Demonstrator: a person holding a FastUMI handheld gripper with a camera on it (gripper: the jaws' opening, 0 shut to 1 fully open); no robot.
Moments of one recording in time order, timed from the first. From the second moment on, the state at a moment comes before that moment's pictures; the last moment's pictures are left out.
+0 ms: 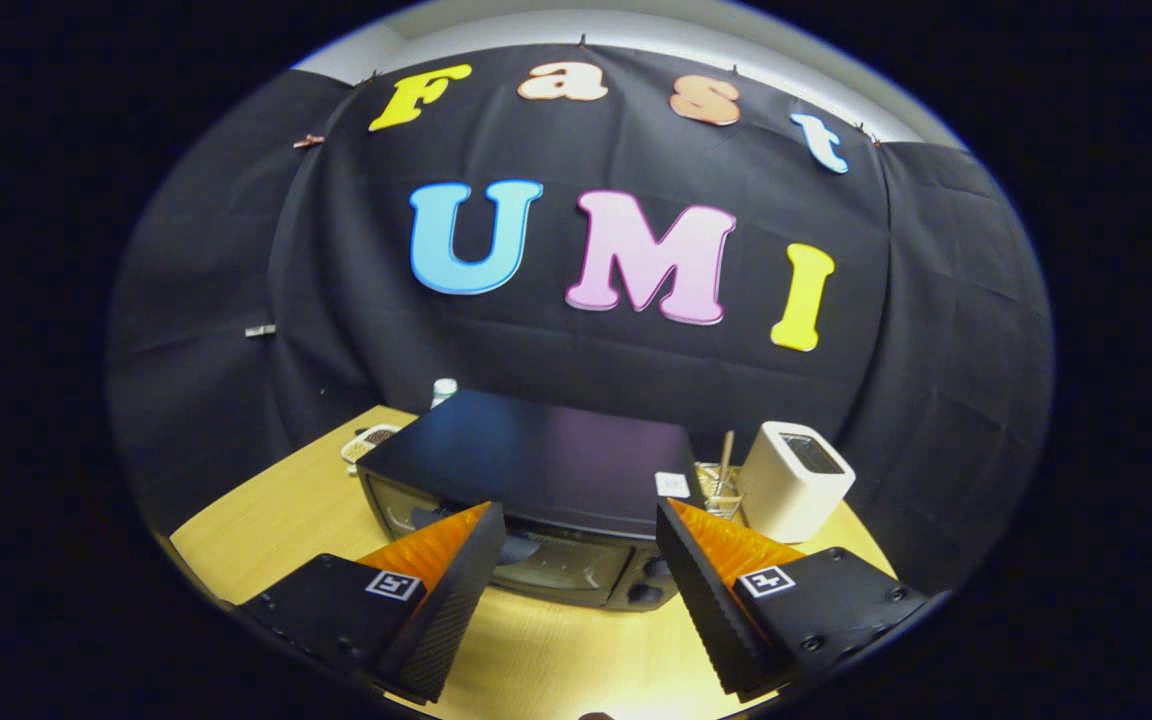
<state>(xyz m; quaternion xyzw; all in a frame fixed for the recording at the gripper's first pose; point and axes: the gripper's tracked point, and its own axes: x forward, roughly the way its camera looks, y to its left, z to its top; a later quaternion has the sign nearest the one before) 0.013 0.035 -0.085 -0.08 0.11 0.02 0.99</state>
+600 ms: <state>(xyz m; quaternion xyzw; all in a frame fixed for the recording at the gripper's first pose) -0.053 -0.103 0.002 -0.02 0.04 -0.11 0.99</state>
